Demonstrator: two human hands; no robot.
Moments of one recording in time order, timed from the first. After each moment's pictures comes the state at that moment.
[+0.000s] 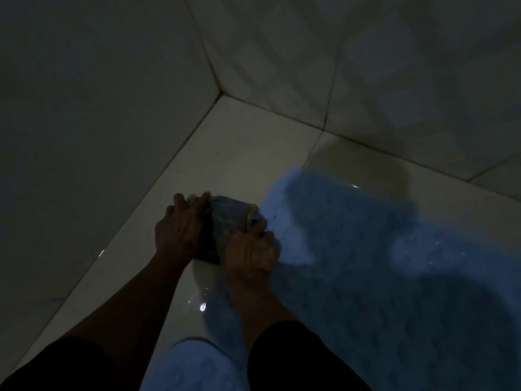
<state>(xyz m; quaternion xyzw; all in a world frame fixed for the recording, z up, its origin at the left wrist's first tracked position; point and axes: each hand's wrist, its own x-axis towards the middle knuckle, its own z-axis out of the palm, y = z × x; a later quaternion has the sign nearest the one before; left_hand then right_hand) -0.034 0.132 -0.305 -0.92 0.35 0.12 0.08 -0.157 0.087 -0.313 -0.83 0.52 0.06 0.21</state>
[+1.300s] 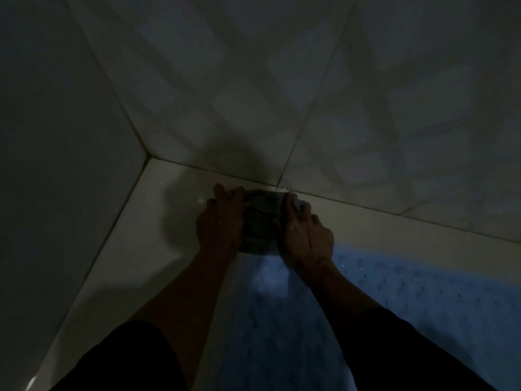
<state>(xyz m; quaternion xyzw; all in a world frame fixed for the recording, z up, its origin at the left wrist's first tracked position) -0.018 -0.078 -0.321 -0.82 0.54 0.14 -0.10 -0.180 -0.112 -0.316 -0.80 0.59 0.00 0.10</state>
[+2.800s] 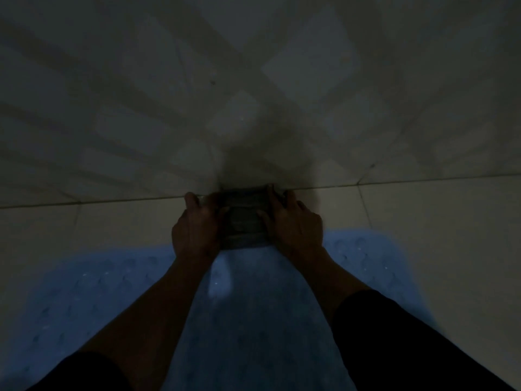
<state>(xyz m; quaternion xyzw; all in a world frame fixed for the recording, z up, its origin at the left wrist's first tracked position) -0.357 -0.163 -0.314 -0.79 0.60 0.12 -0.09 -0.536 -0.192 -0.338 -0.76 0.63 -0.06 0.11</state>
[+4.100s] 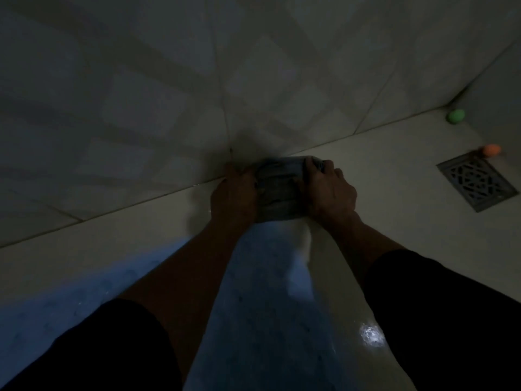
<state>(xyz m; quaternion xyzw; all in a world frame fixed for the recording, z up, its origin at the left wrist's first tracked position) -0.642 -0.231 -0.319 -0.63 0.74 0.23 -0.09 -0.820 -0.207 -0.326 -0.60 0.79 -0.05 0.11</state>
